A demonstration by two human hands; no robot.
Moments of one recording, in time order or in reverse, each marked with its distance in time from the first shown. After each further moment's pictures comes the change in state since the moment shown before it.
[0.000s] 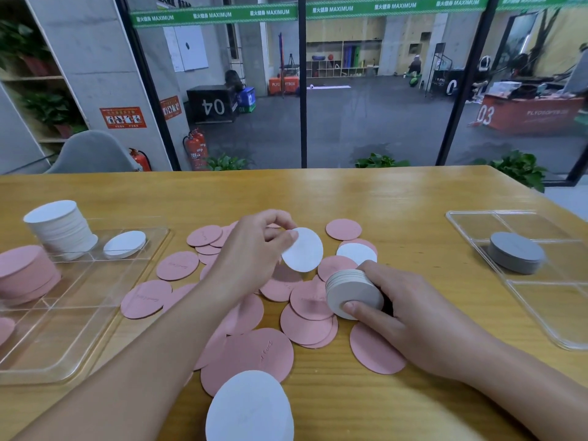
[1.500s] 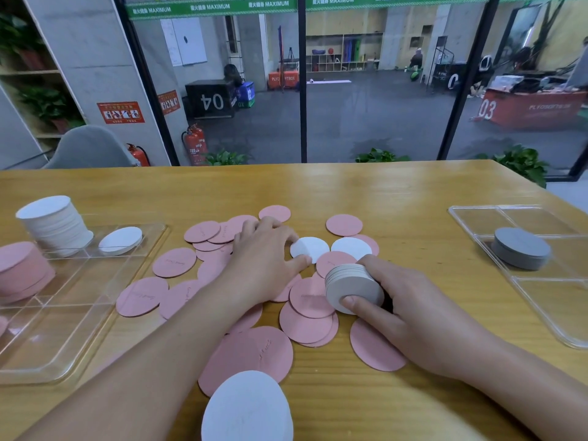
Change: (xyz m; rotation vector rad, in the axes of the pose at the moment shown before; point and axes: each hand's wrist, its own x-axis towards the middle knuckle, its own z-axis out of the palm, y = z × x) left_hand 0.005 -0.006 0.022 0.723 -0.161 -0.029; right_hand 0.002 0.001 0.004 -0.007 0.014 0.035
